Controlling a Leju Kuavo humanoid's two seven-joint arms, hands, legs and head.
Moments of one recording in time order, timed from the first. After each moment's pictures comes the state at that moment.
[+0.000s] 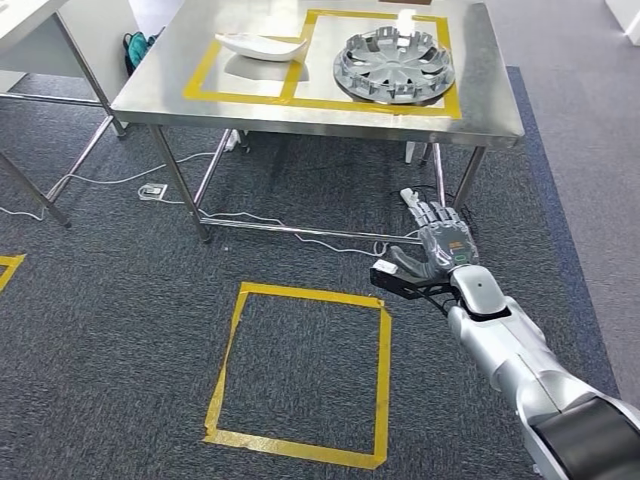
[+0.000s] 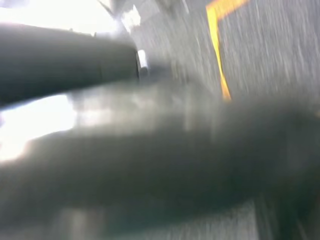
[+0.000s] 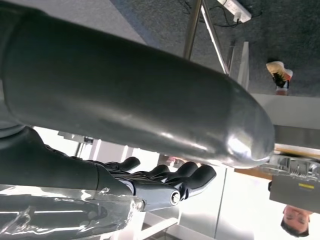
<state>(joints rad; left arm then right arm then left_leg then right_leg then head) -0.12 -0.01 -0.70 -0.19 -1.15 0.17 0.04 -0.75 -0.02 0.52 -0.45 1.28 -0.48 0.05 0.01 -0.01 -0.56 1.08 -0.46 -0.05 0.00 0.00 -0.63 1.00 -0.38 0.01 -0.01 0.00</state>
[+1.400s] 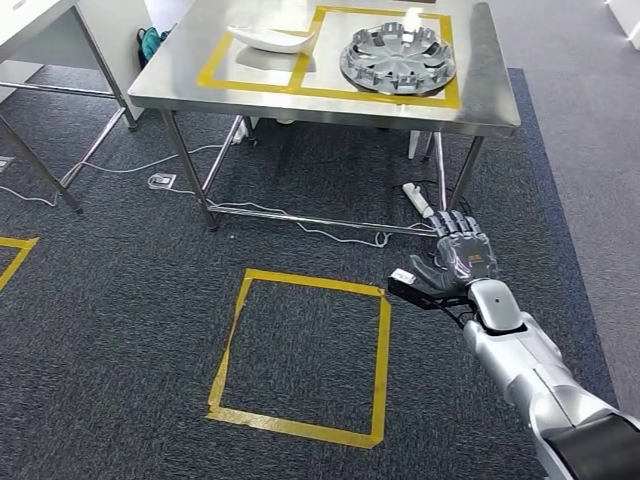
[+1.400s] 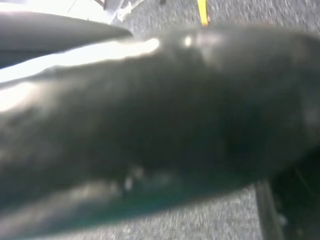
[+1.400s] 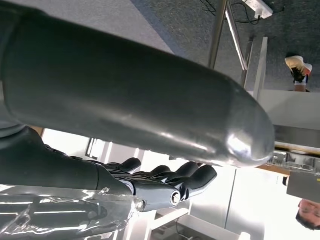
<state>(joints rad) -0.12 -0.01 -0.70 -0.19 -1.17 0.17 0.03 -0.71 -0.07 0.47 -0.44 1.34 -0.55 0.07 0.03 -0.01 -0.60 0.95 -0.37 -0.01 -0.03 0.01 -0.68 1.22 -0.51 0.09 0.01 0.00</state>
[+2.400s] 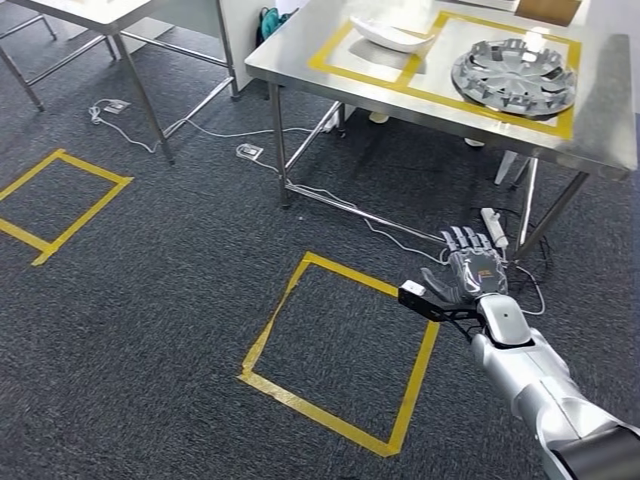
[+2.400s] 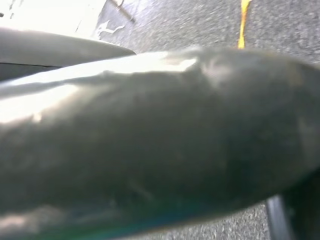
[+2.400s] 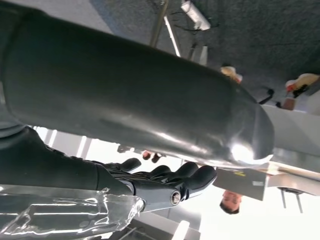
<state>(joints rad) -0.11 -0.02 -0.70 -0.19 -1.17 0.18 0.02 -0.64 -0.10 0.44 -0.44 1.31 -0.57 0.08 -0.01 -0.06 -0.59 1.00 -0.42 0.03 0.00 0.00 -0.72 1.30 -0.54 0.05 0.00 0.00</state>
